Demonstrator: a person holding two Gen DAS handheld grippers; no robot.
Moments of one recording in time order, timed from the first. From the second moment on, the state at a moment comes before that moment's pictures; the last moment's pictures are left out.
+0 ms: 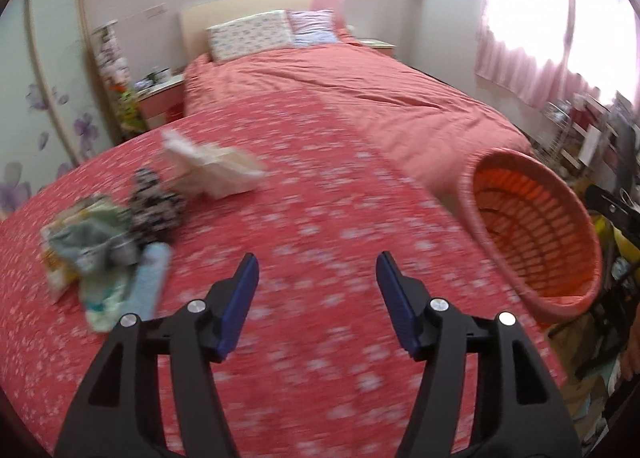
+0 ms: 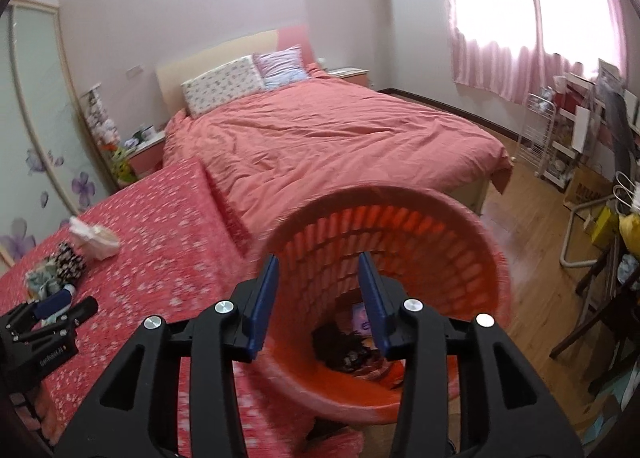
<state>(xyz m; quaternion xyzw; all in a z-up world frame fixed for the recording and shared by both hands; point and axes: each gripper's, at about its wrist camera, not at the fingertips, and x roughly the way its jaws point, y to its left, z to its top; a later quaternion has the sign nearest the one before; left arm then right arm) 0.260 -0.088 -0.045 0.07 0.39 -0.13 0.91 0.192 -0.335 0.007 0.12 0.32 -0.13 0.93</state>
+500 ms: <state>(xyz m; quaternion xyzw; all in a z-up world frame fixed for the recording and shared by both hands) 0.277 0.078 -0.044 -0.02 0.38 0.01 0.92 0.227 -0.223 -0.001 0.07 0.35 -0.03 0.93</state>
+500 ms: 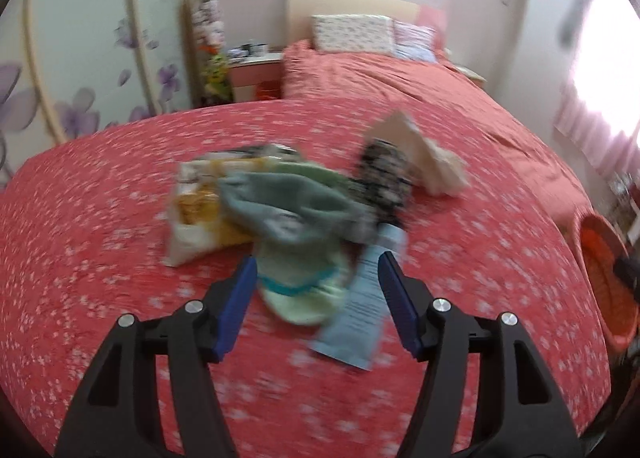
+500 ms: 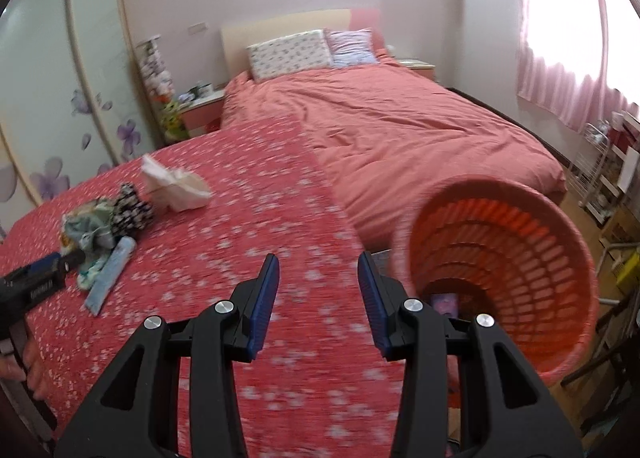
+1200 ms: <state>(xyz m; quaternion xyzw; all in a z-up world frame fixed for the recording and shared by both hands) 0.344 0.130 -0.057 -0.09 0.40 0.01 0.91 0.252 -0.143 -0.026 0.03 0.38 0.02 0.92</state>
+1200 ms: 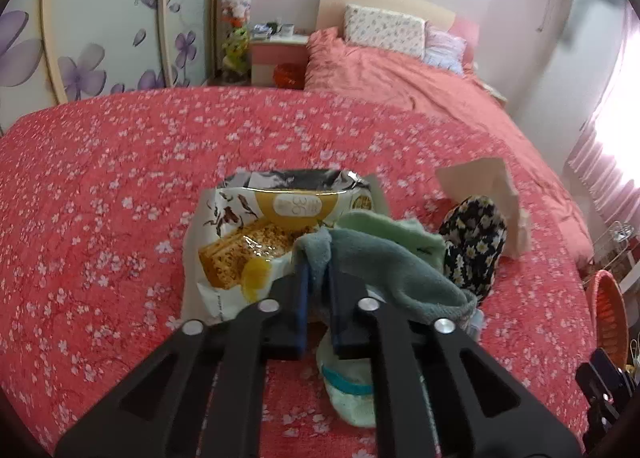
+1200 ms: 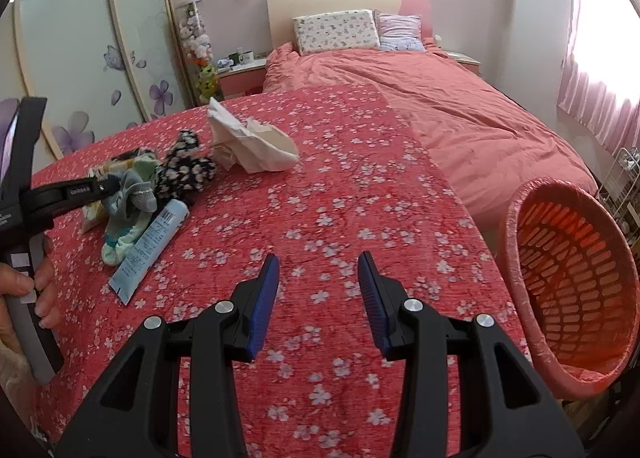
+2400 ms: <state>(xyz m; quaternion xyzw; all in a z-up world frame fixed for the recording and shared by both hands) 0.279 0.246 -0.071 -0.11 0.39 0.07 0.91 0.312 -0.015 -0.045 0.02 0.43 0.05 0.90</state>
